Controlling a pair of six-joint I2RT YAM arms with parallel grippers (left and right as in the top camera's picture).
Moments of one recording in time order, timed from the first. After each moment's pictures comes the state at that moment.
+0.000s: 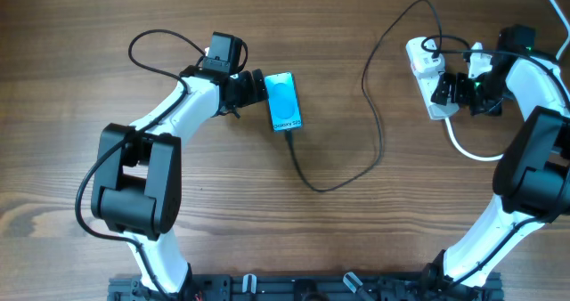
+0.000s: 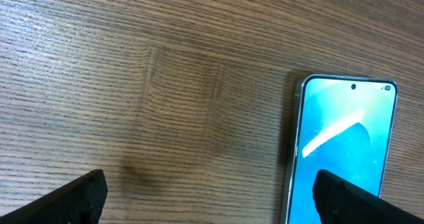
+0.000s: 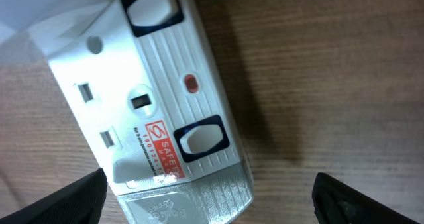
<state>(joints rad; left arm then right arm) -0.26 1.97 1.28 -0.48 0.05 -0.53 -0.32 2.07 1.49 -0.85 -0.20 -0.20</state>
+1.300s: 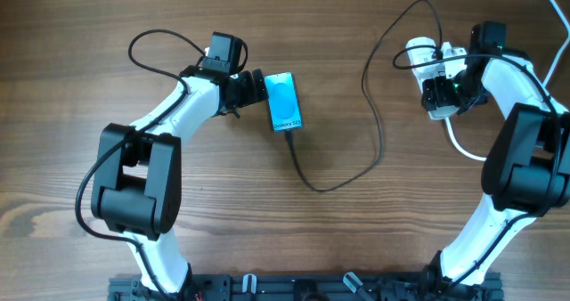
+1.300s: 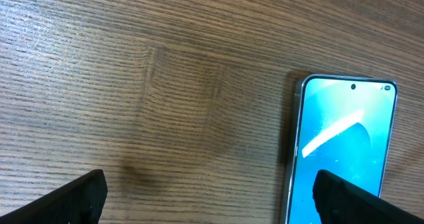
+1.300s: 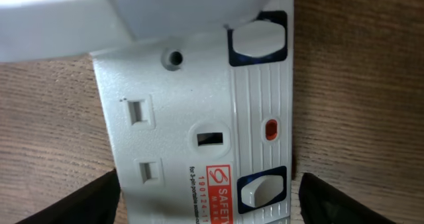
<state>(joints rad) -0.26 1.97 1.28 -0.48 0.05 -0.53 -0.21 2.09 1.45 -0.76 -0.08 -0.33</state>
